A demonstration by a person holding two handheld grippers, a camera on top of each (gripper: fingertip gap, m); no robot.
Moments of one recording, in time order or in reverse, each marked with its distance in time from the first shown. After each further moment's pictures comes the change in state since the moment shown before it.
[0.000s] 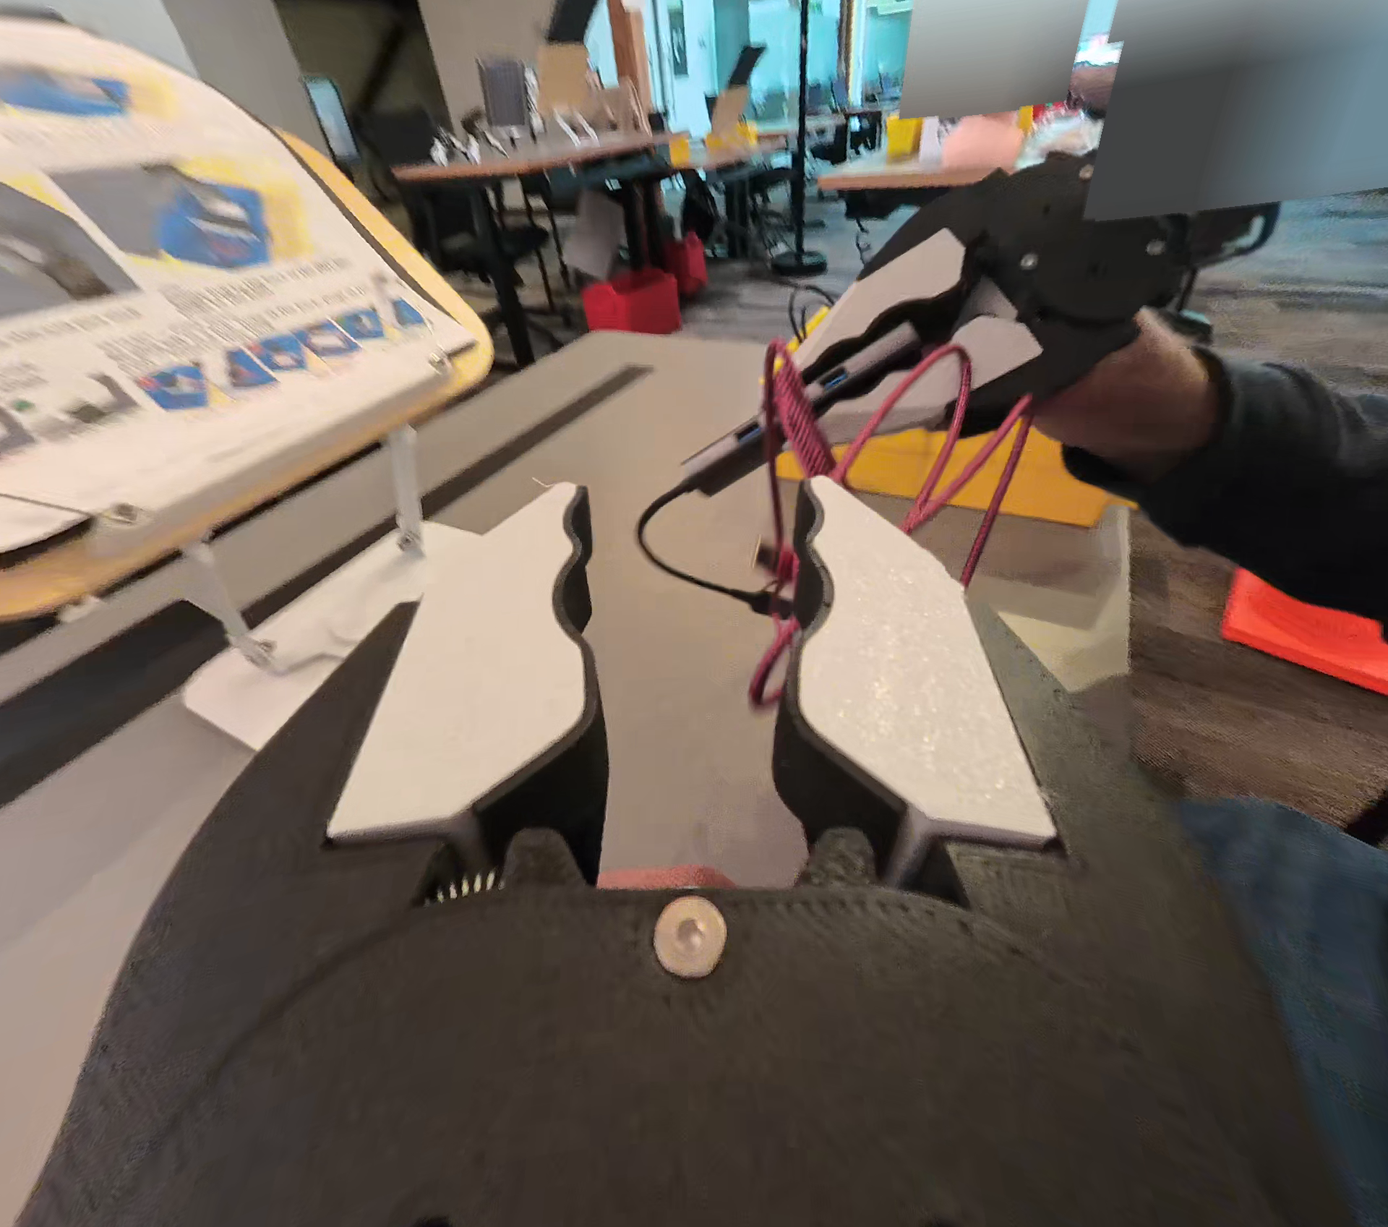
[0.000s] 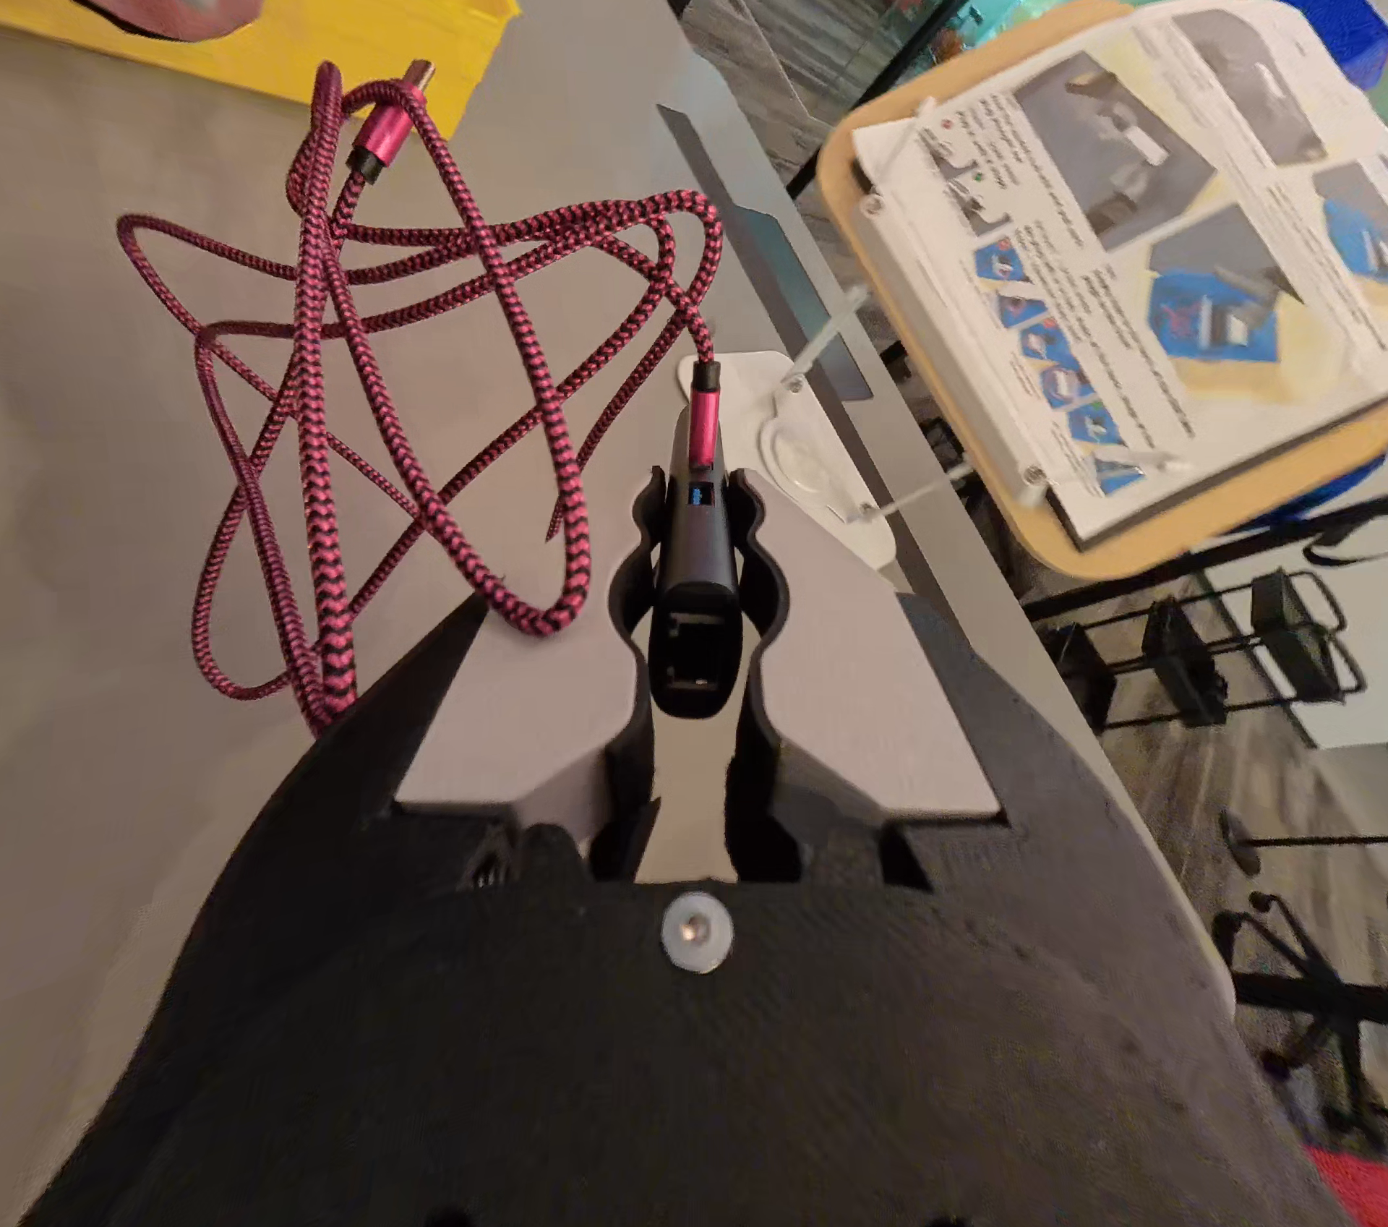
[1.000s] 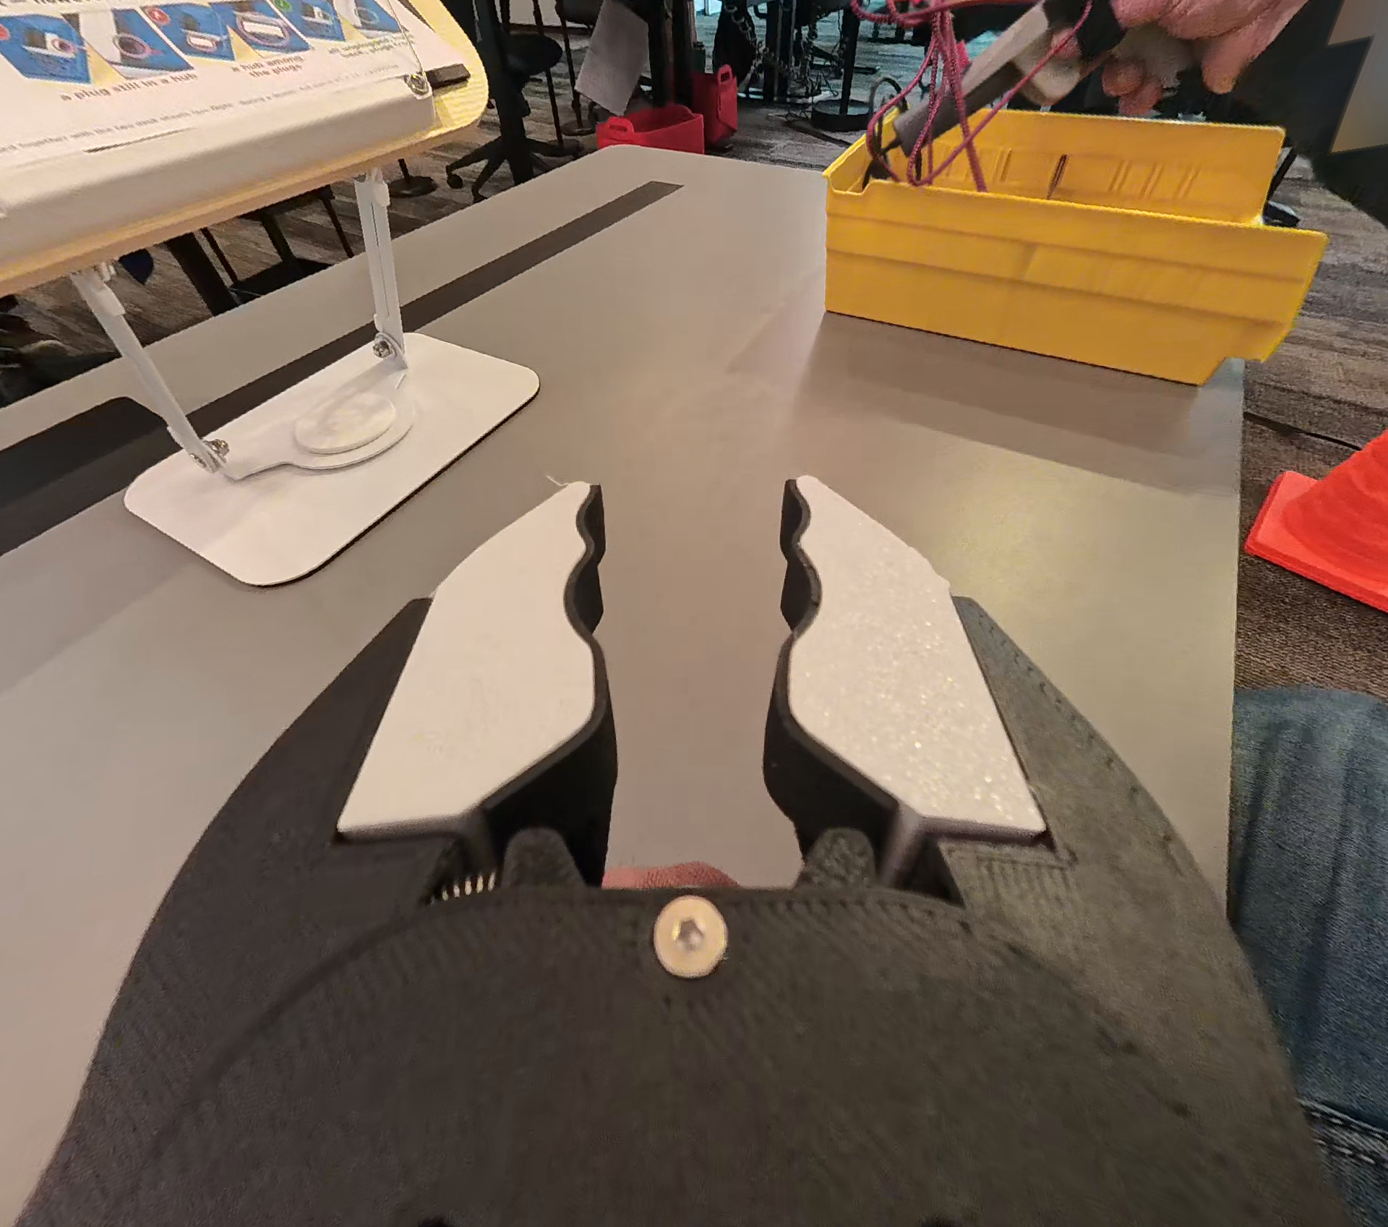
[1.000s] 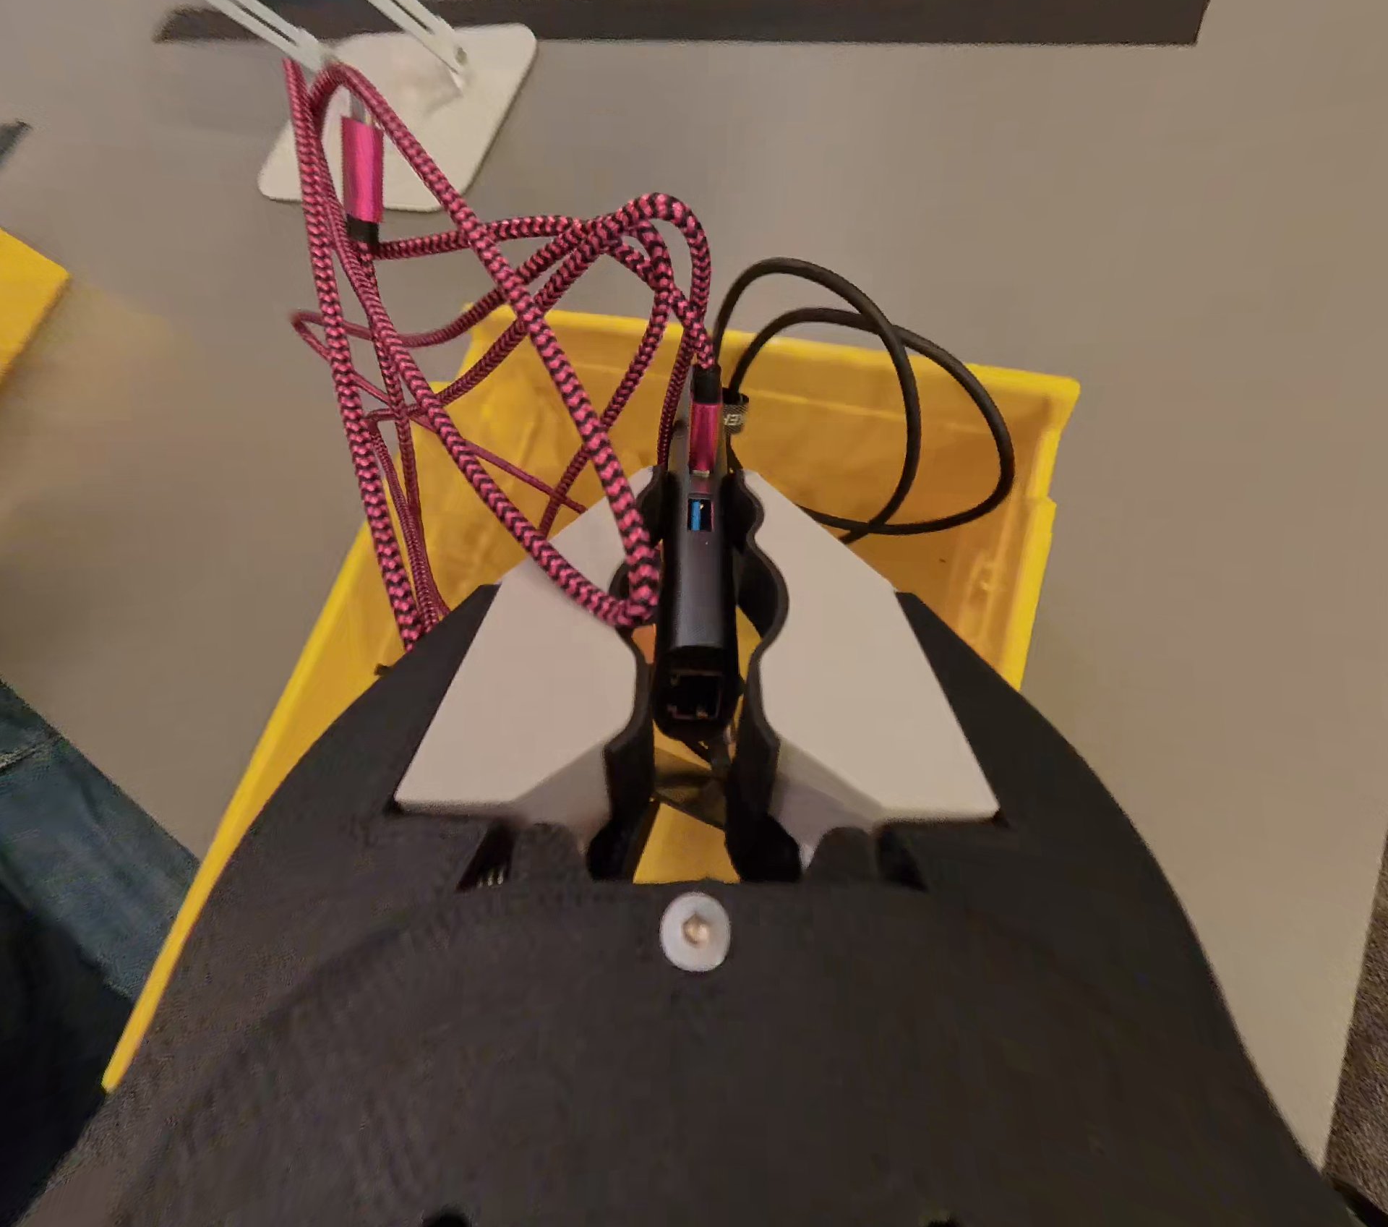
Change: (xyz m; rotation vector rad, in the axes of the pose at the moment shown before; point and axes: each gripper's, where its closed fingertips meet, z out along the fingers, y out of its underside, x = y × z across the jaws) left arm -0.016 0.094 0.011 -0.191 -0.038 -0.065; right arm 0.162 0.290 -0.156 -0.299 0.050 1.078
